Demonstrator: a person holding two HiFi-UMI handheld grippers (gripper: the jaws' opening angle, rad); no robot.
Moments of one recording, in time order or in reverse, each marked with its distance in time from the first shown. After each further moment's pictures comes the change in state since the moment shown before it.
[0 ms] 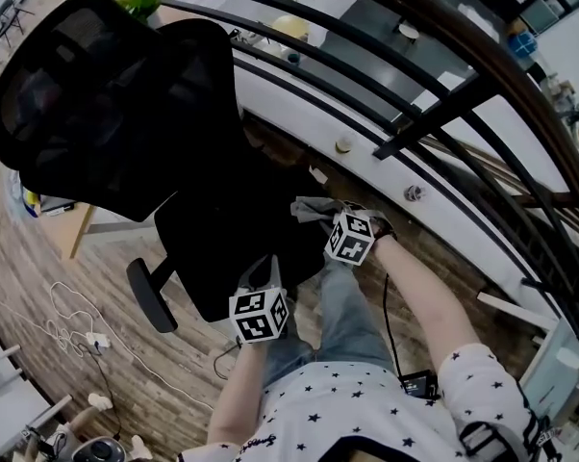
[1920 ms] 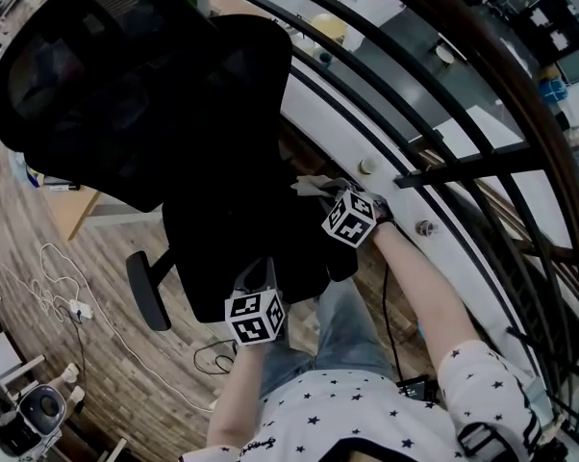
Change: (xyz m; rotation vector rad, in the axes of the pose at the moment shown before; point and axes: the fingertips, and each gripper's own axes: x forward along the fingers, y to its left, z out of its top) left arm 0.028 0.056 0.030 -0.154 -0.043 0.134; right arm 0.043 -0.109 0.077 -0.036 -0.045 -0.015
